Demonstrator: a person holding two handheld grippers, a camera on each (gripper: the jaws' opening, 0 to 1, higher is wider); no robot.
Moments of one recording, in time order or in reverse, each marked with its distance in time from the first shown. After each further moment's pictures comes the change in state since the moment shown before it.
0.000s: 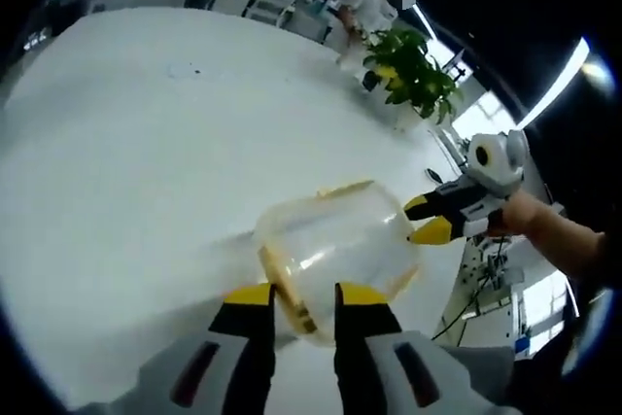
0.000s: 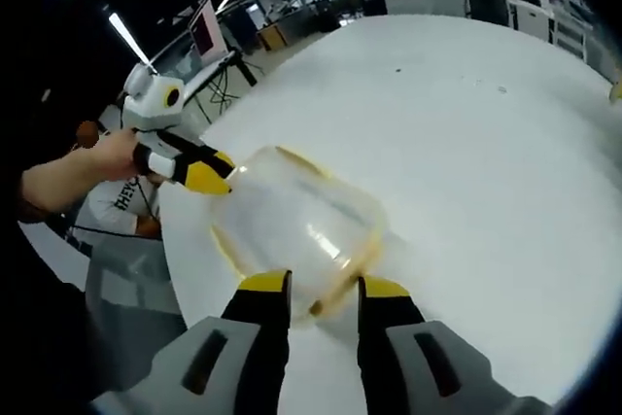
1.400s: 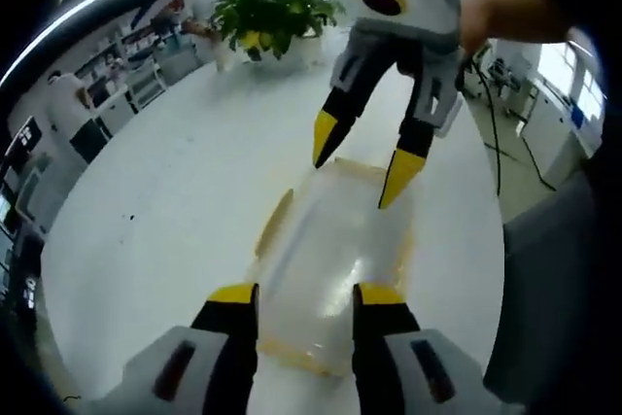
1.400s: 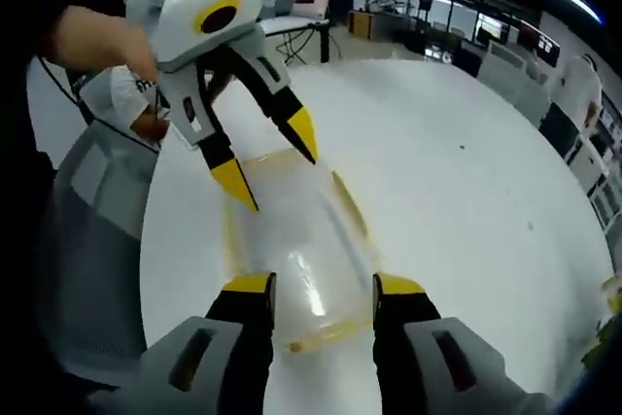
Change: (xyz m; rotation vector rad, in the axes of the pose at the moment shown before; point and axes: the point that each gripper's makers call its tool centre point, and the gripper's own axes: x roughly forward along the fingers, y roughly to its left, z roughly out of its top) left arm 0.023 -0.046 0.023 0.879 0.107 0.083; right arm 0.013 0.026 0.035 -0.588 0.041 0.005
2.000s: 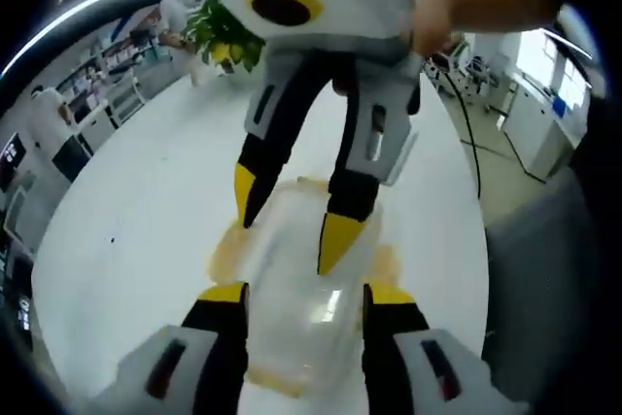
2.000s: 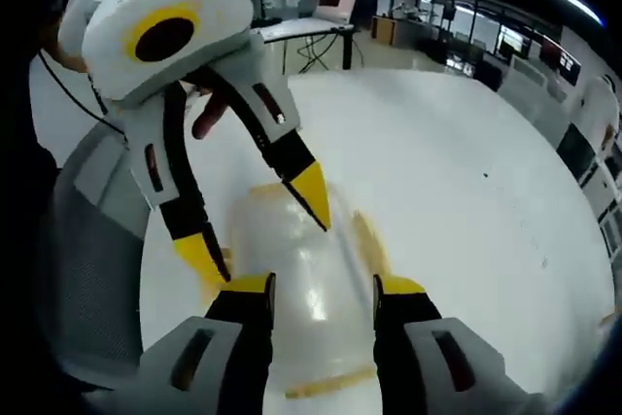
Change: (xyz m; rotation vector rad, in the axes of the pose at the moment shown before) left arm 0.005 -0.027 0.014 0.058 -0.040 -0.063; right arm 0.023 0.001 0.024 -0.070 0.008 0.053
